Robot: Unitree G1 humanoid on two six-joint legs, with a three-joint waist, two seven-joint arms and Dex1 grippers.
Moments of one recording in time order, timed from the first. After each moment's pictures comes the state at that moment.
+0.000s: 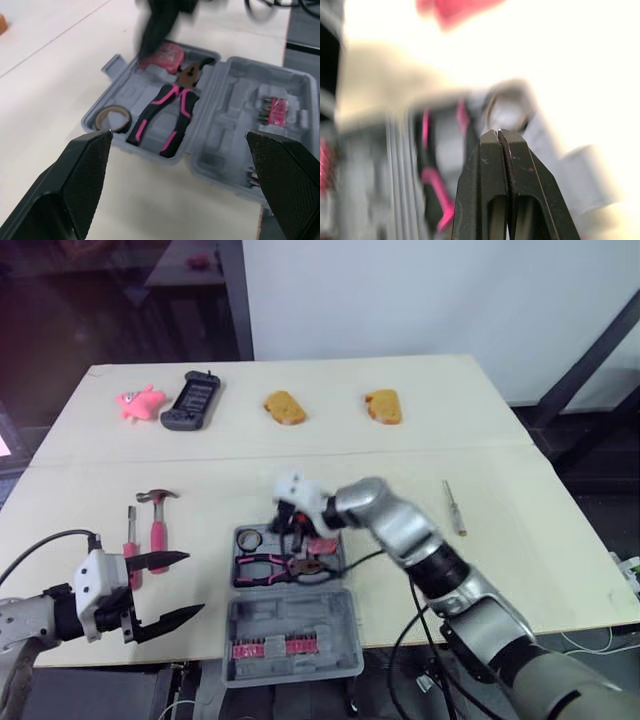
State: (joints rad) left arm 0.33 0.79 0.38 -0.20 -0.50 0.01 -1.24; right arm -0.78 -0.23 0.40 -0.09 0.11 0.81 0.97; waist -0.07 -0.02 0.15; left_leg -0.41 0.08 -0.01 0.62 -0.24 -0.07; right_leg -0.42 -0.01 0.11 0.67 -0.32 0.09
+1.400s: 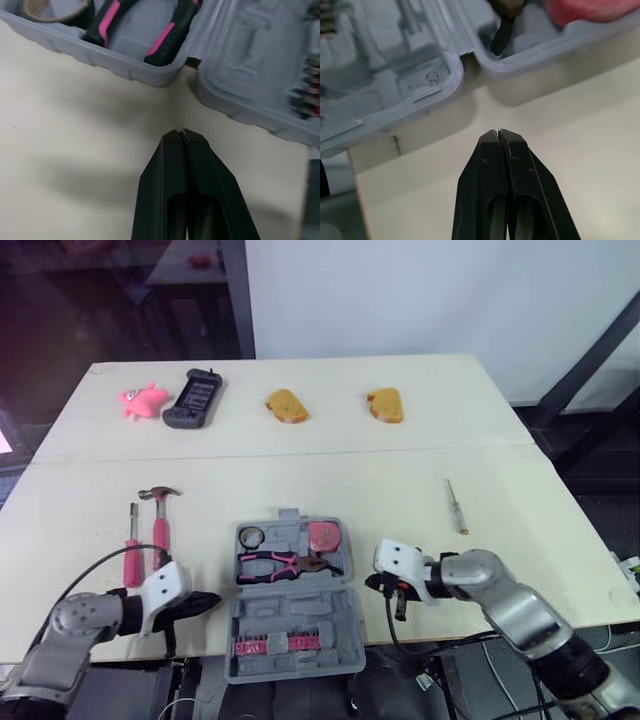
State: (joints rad) left arm 0.11 0.75 0.01 0.04 -0.15 0.00 -1.09; right arm -0.26 -0.68 0.44 -0.29 -0.01 0.66 0.92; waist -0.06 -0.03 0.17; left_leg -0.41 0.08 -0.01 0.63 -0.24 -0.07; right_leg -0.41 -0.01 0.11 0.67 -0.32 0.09
